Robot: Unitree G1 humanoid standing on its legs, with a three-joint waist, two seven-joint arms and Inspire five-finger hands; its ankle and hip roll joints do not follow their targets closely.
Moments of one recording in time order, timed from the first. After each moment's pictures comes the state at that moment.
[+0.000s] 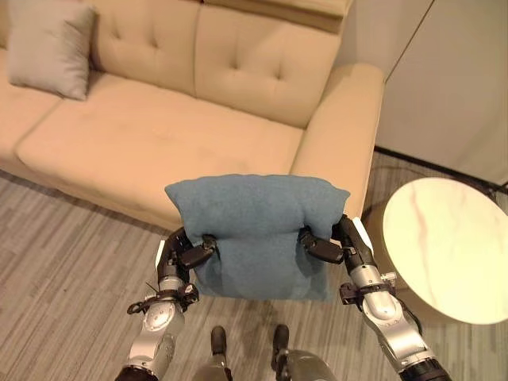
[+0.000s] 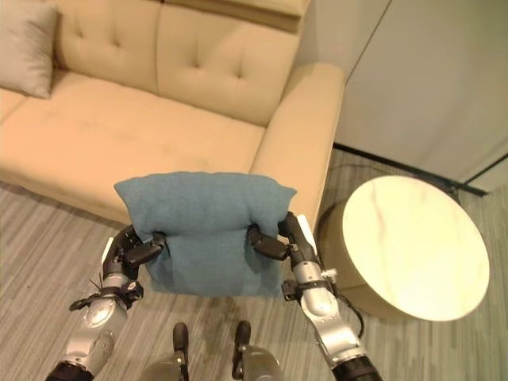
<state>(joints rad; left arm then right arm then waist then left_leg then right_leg) 0.04 0.31 -0.23 0.26 -0.59 -0.22 0.22 -0.02 -0.42 0.23 0.14 0.10 -0.18 -0.17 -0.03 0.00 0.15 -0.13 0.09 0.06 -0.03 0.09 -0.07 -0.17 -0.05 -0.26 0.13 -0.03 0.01</state>
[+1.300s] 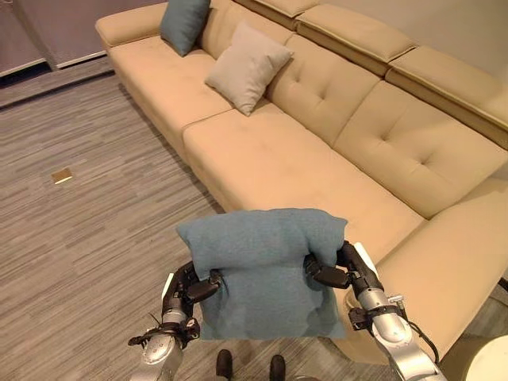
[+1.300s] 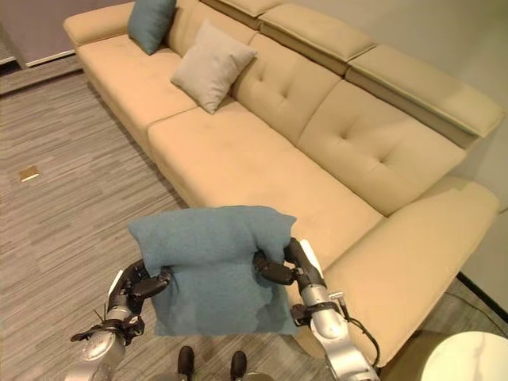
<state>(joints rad) 0.16 0.30 -0.23 0.30 -0.55 -0.19 0.12 0.09 -0.43 0.18 0.14 0.02 -0.15 -0.09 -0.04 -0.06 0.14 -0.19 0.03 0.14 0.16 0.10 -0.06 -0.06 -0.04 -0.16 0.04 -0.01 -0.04</state>
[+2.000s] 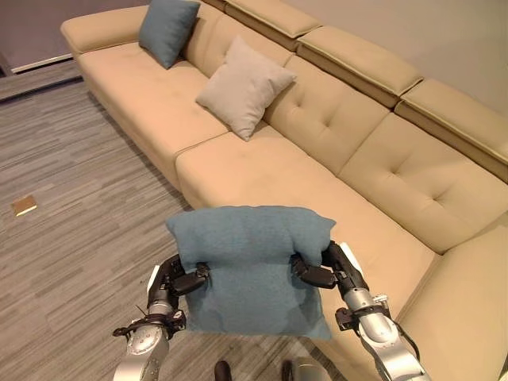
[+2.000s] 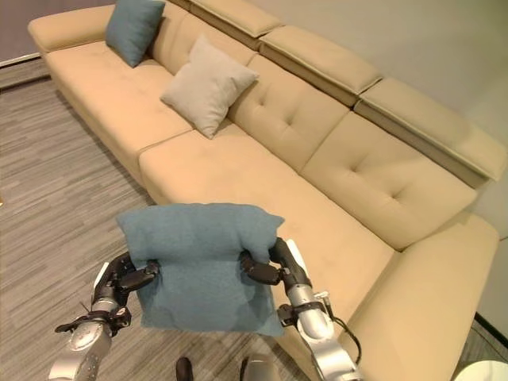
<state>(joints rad) 0.13 0.36 -0.15 0.31 -0.53 -0.17 0.13 0.05 -0.36 0.26 0.12 0.02 -0.14 -0.07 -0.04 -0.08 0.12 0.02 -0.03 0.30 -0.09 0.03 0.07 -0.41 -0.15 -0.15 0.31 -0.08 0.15</state>
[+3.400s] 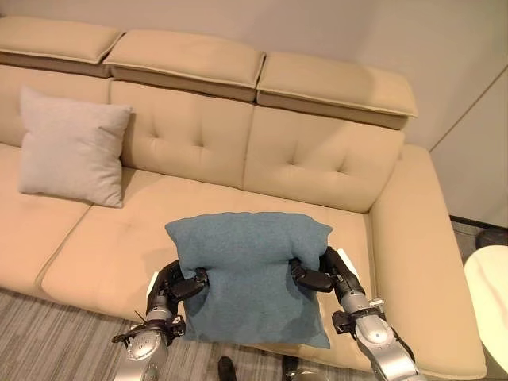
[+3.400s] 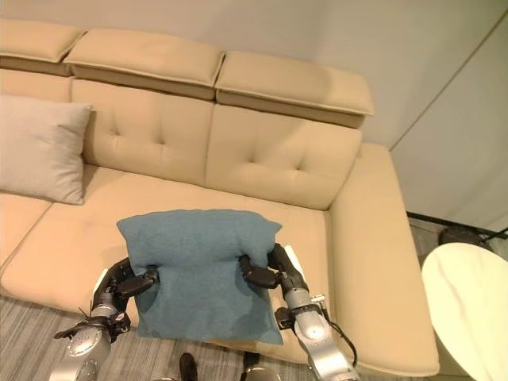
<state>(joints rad) 0.15 0.34 -0.15 0.30 -0.52 -0.15 0.11 0.07 -0.35 0.24 0.18 0.05 -0.12 -0.08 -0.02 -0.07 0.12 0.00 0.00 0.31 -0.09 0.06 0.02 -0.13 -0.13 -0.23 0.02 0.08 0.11</state>
